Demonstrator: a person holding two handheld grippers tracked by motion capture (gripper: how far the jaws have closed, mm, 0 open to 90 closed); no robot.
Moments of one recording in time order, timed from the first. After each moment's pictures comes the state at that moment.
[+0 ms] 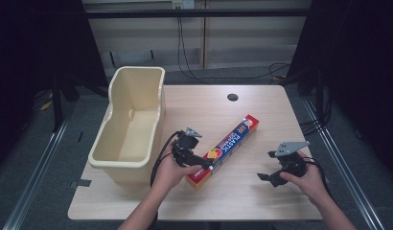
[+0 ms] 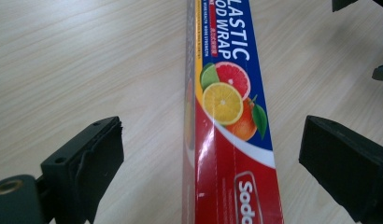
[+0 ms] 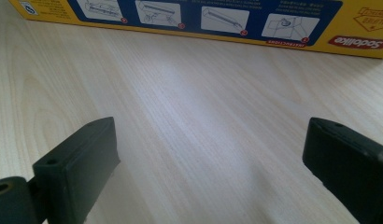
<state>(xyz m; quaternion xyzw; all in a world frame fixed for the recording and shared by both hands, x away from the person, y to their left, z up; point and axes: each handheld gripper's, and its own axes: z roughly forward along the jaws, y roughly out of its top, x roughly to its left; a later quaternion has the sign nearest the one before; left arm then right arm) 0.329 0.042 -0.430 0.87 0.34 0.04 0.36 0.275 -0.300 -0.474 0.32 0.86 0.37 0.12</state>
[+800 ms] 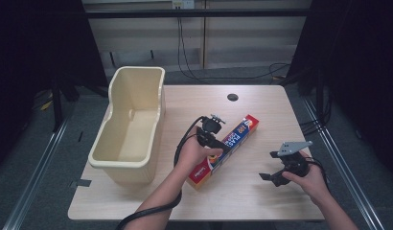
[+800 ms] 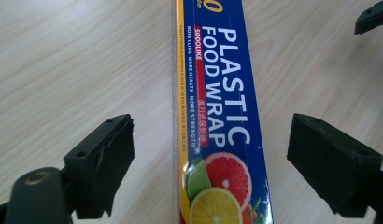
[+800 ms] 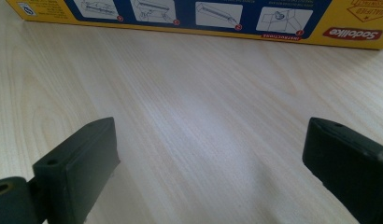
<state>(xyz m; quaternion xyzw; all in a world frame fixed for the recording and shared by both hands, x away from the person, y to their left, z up) 0.378 -0.027 -0.431 0.89 0.33 0.03 0.30 0.276 -0.307 -0.477 0.33 0.86 0.37 0.11</state>
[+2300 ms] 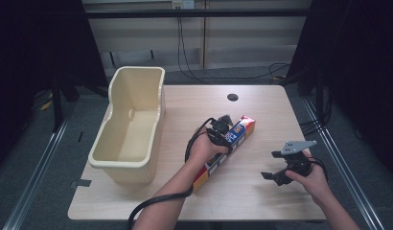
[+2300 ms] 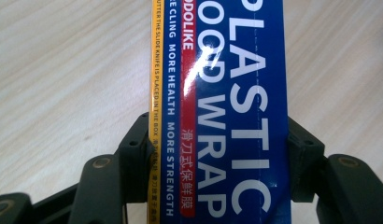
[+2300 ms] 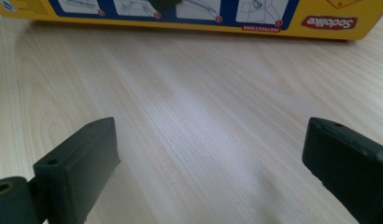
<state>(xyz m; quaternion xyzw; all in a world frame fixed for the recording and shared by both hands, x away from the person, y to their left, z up) 0.396 -0.054 -0.449 0.91 0.37 -0.03 0.20 0.275 -0.314 -0.475 0.34 0.85 0.39 0.11</state>
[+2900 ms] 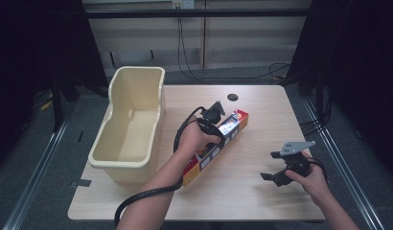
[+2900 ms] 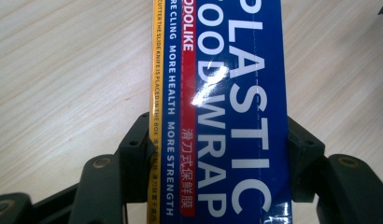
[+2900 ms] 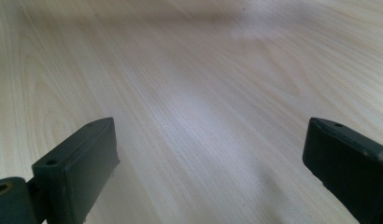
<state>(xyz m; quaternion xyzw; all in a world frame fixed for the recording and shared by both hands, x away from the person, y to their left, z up) 0.399 -0.028 -0.400 0.90 0.38 -0.04 0.19 0.275 -0.312 -0.477 0.34 0.85 0.39 0.10</state>
